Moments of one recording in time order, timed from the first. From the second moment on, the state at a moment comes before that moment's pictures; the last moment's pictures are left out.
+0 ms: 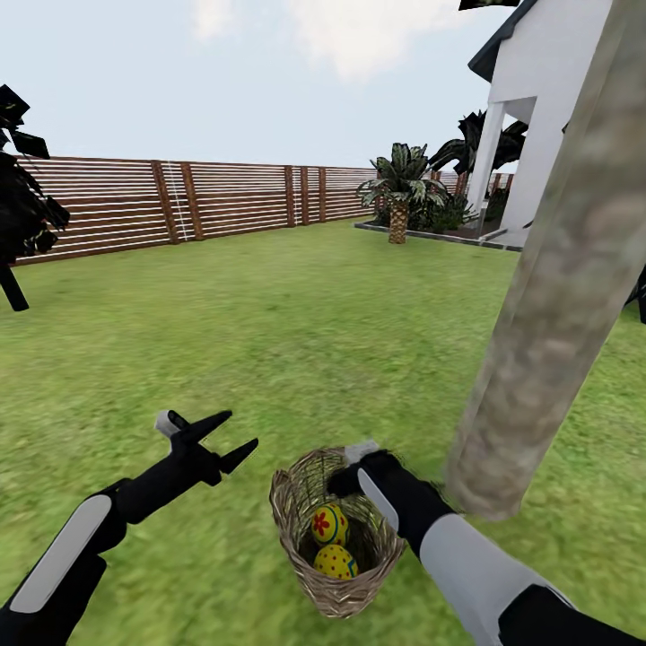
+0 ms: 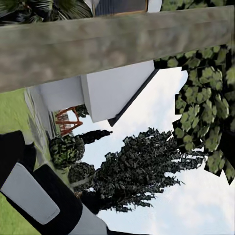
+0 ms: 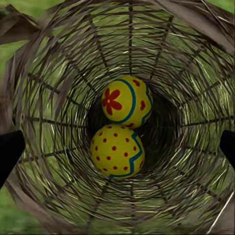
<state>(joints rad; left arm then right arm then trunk) -0.32 0.26 -0.06 -1.42 1.66 1.01 -0.49 -0.80 0.15 0.48 -0.58 -0.33 0.68 -0.08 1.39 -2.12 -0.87</state>
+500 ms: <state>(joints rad) -0.32 0.25 0.02 -1.44 1.66 1.00 -0.49 -0.86 0.17 0.47 -0.39 -0.34 0.70 -0.07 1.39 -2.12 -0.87</state>
